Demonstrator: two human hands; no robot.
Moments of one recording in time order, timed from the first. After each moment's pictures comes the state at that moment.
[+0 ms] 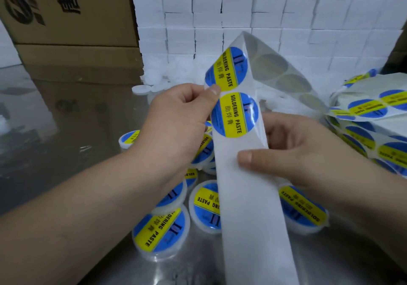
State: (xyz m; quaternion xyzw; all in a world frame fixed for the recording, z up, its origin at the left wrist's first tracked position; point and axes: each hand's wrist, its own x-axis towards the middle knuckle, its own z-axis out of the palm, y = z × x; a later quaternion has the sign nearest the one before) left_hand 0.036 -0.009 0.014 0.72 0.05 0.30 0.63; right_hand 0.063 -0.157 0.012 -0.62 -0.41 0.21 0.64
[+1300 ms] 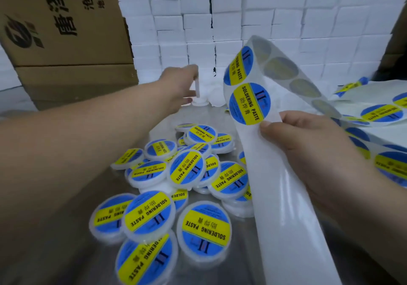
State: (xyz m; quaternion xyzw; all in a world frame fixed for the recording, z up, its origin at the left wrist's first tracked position) left_hand 0.175 0.047 0.053 0.74 0.15 0.20 0.63; right_hand 0.090 -0.166 0.009 -0.71 -0.20 0.00 0.68
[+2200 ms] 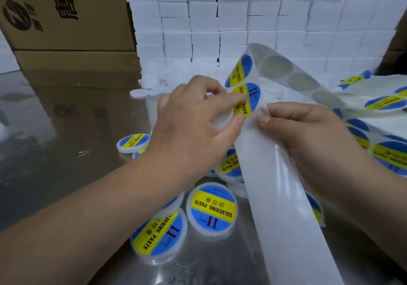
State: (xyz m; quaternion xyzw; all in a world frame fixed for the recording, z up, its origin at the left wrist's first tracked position) left_hand 0.035 -0.013 0.015 0.88 -0.07 0.40 0.25; right_hand 0.077 -0.160 0.011 -0.69 -0.30 0.03 0.66
